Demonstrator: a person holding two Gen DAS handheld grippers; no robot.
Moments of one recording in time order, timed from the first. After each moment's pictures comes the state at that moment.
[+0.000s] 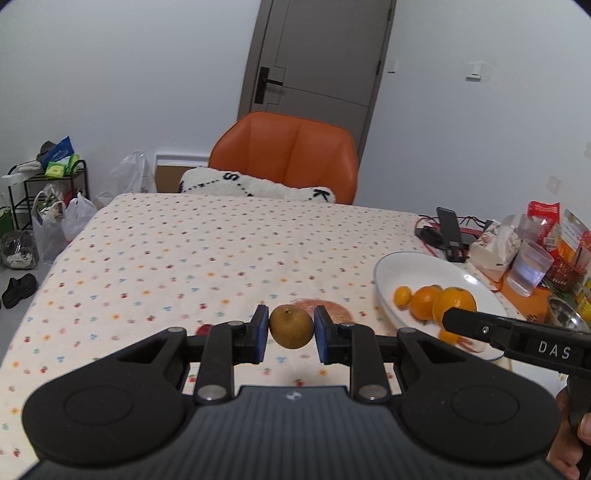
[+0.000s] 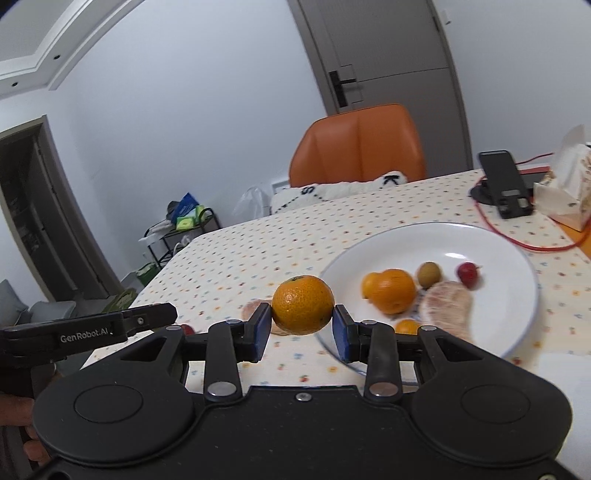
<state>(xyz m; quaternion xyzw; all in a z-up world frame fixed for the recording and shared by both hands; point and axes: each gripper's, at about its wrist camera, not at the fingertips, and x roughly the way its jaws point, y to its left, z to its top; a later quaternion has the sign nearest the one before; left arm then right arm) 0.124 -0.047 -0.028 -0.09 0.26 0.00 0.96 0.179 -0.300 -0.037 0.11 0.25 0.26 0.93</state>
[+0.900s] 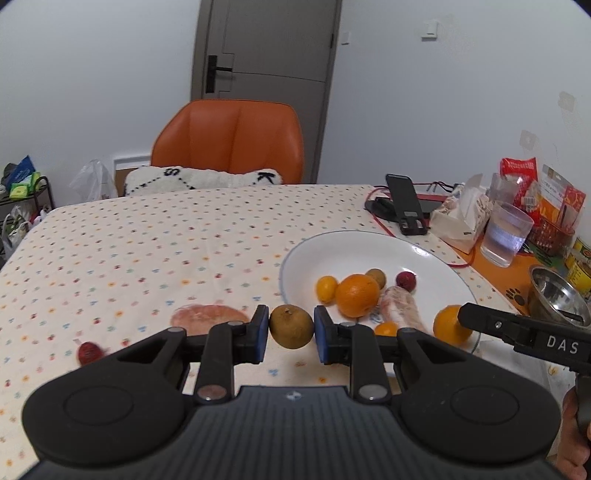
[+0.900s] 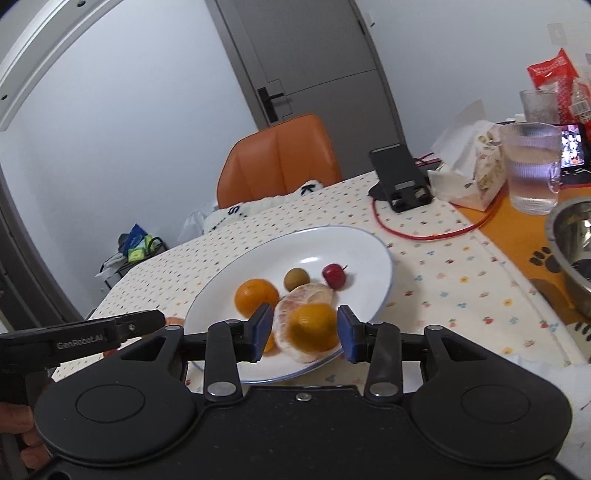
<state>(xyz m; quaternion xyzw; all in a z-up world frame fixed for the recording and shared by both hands) 0.174 -0.138 -0.040 -0.04 0.29 -0.05 0.96 0.192 -0.389 -0.064 0.16 0.25 0.18 0.94</state>
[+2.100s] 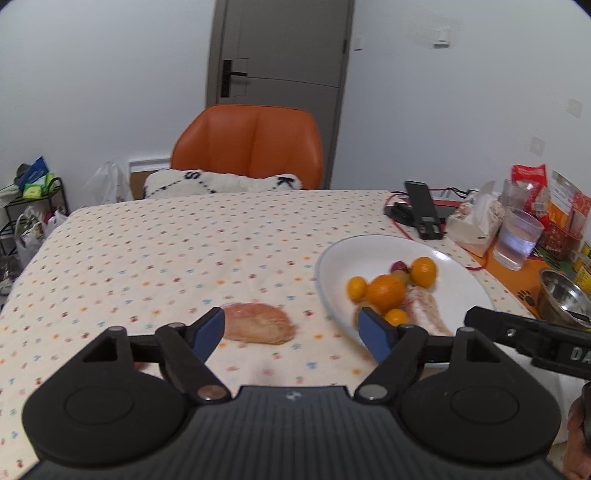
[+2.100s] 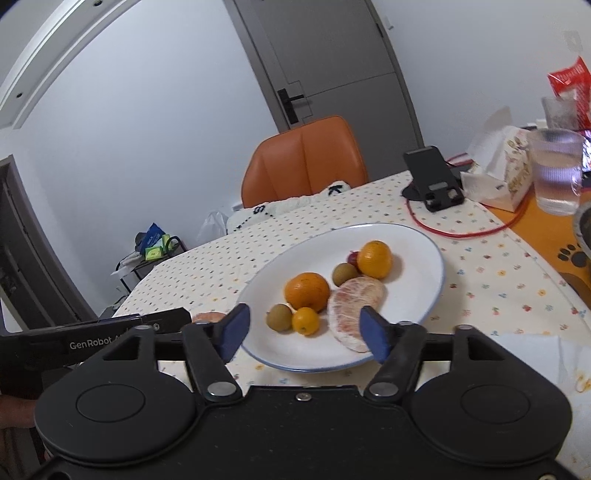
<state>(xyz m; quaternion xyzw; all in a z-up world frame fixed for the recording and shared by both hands) 0.155 -0.106 -0.035 -0.04 0.28 -0.02 0.96 0.173 -0.352 -0.053 0.15 0.24 0.21 0.94</state>
